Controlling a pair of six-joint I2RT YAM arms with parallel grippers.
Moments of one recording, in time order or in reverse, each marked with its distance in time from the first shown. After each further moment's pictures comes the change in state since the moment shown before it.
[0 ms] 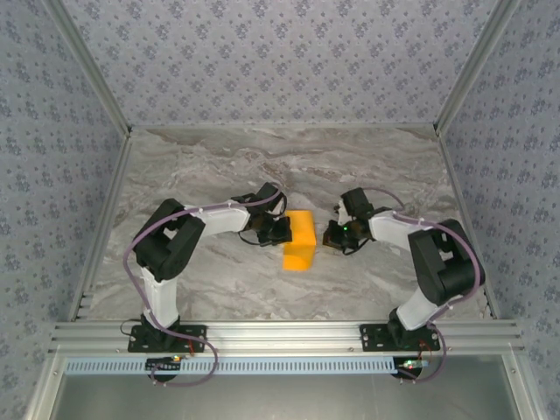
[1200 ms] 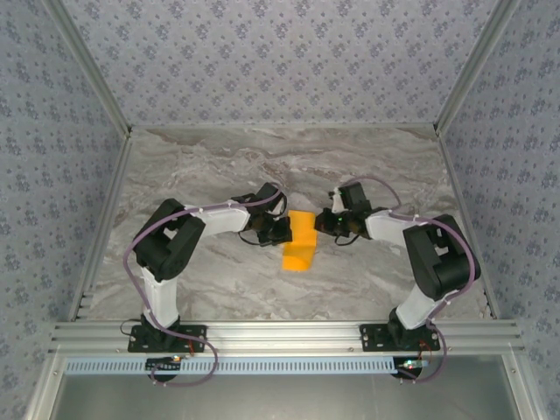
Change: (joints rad) left arm 0.000 0.001 -0.002 0.004 0.003 0.000; right arm 0.044 0.068 0.026 0.304 -0.010 0.030
